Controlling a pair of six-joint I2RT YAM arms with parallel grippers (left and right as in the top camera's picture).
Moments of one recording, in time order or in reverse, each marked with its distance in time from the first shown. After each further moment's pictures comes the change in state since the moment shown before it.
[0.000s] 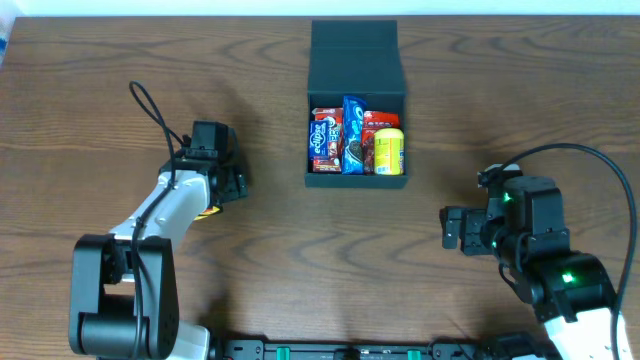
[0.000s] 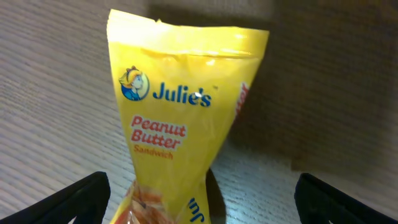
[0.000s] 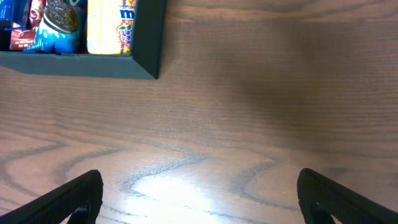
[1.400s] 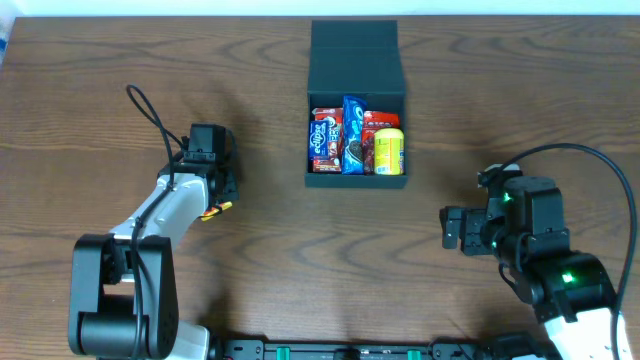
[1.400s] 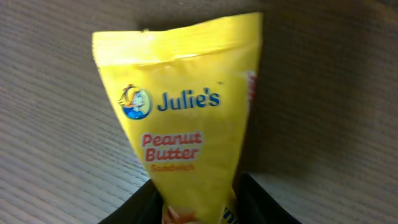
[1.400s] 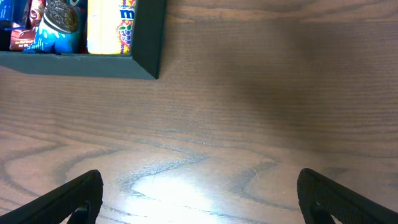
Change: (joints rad) left arm 0.011 0.000 -0.023 0.046 0.021 0.009; right arm 0.000 0.000 0.000 0.000 0.000 0.000
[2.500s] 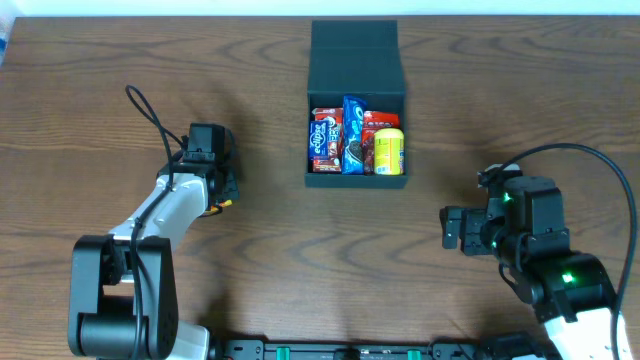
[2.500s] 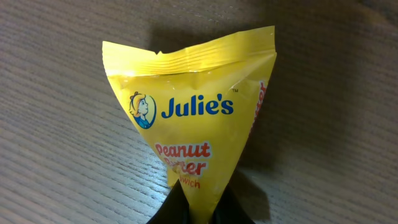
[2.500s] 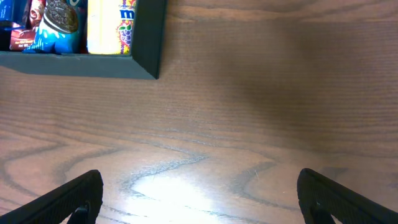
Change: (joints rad) left arm 0.000 -0.001 0.000 0.003 0.026 0.001; right arm 0.000 0.000 0.000 0.000 0.000 0.000
